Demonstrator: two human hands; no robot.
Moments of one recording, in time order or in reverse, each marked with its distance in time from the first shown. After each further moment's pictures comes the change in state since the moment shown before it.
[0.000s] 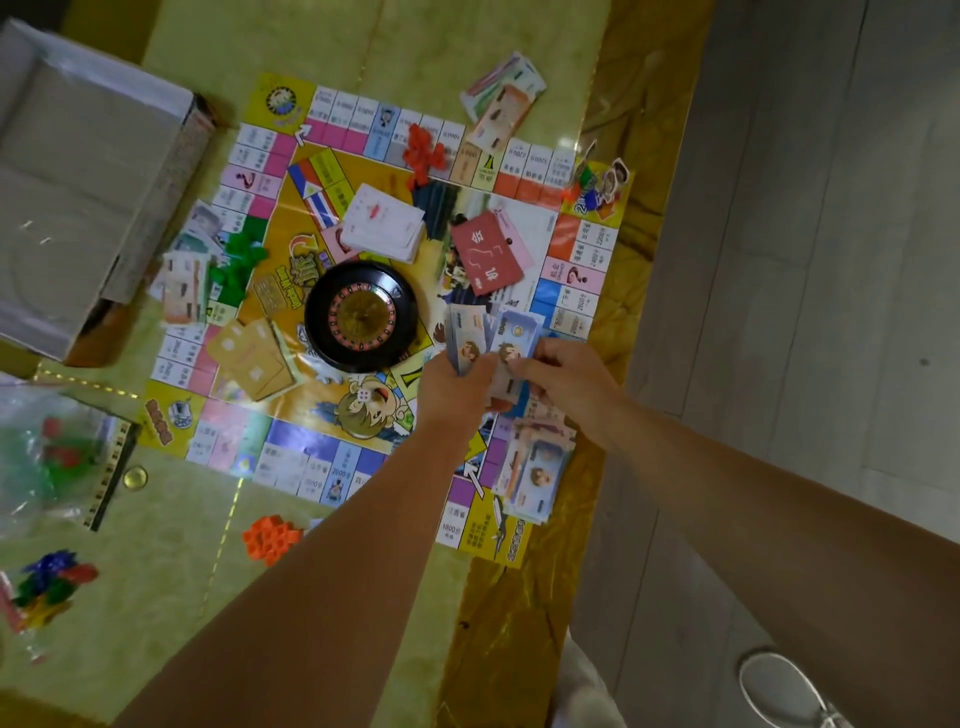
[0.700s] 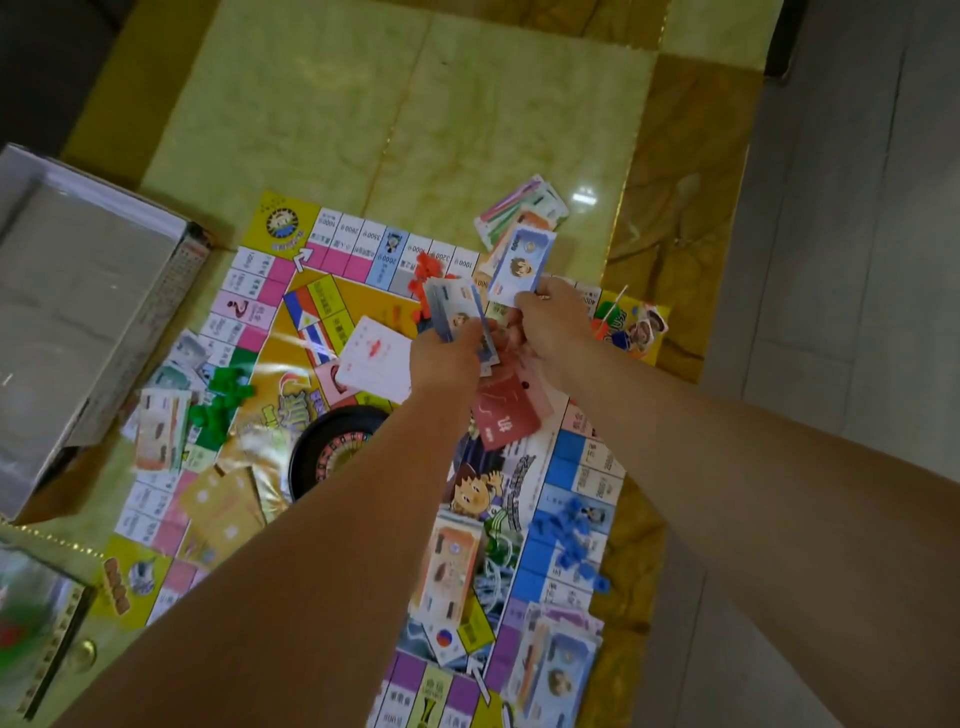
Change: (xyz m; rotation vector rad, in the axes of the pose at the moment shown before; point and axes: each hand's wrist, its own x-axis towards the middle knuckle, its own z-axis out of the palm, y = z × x) left_hand 0.148 0.113 0.022 -0.116 0.142 -0.027; right_hand 0.186 -0.125 -0.012 0.197 0.217 0.006
